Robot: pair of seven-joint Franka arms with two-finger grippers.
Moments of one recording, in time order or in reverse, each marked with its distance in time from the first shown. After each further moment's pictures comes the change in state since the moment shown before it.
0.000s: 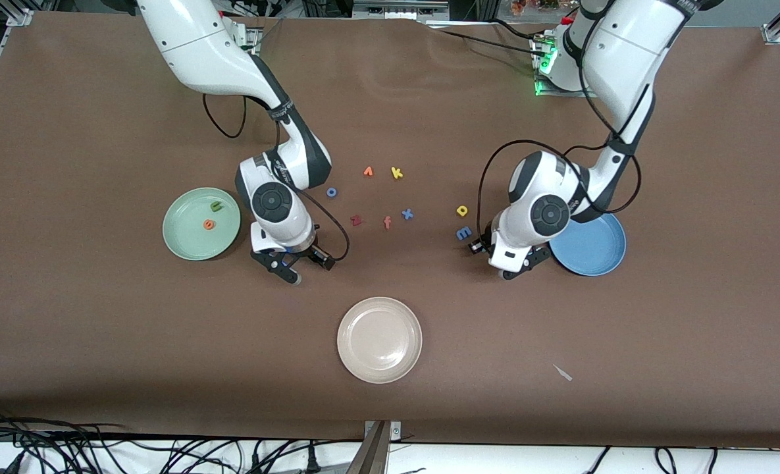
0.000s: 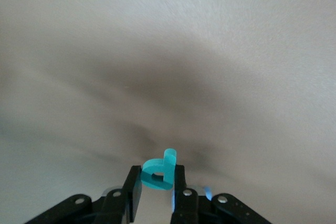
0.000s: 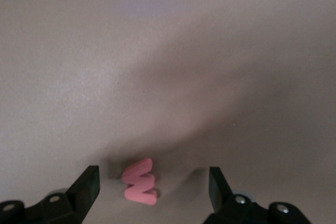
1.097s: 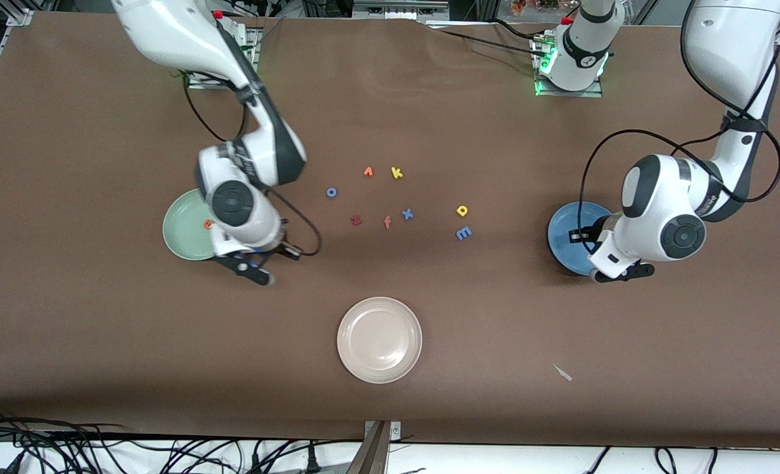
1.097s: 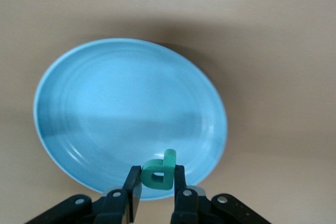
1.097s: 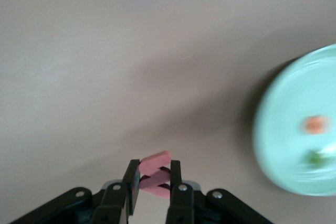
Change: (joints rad) left arm 0.320 -0.094 0.017 -0.018 0.161 -0.286 0.572; right arm -0.067 -0.216 -0.108 0.006 0.022 -0.358 -0.347
